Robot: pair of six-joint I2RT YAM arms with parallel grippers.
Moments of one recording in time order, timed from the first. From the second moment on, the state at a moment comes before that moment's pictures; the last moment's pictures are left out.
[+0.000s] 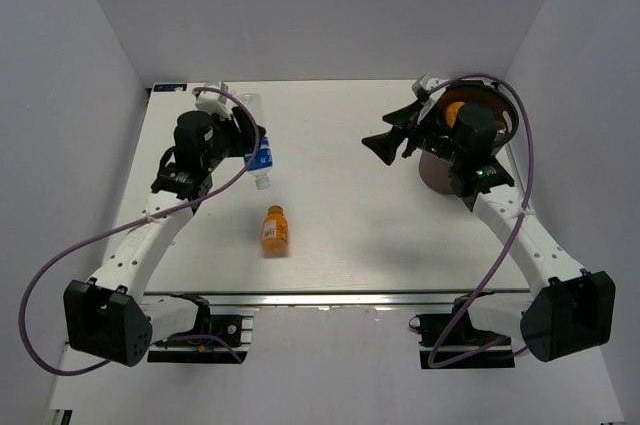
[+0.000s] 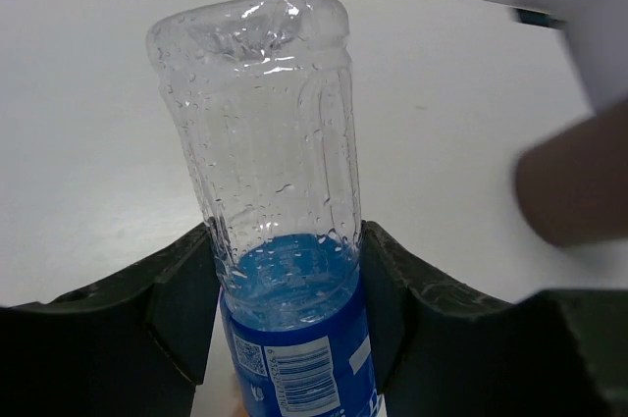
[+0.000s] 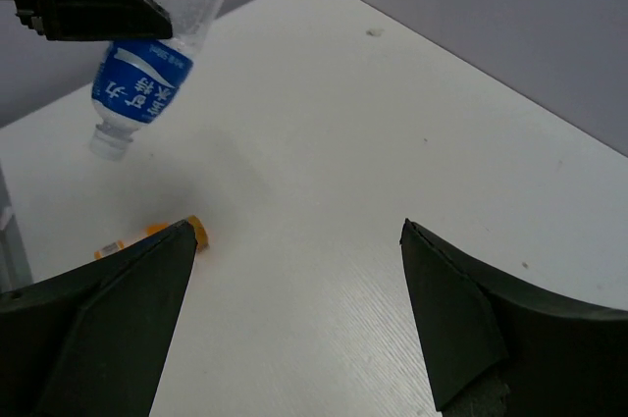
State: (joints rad) left arm -0.26 1.20 1.00 -0.12 0.01 -0.37; right arm 0.31 1.20 1.01 0.12 -0.66 0.05
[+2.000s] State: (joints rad) left arm -0.53 1.21 0.90 0.31 0.74 -0.27; right arm 0.42 1.46 0.95 1.06 -1.08 0.74
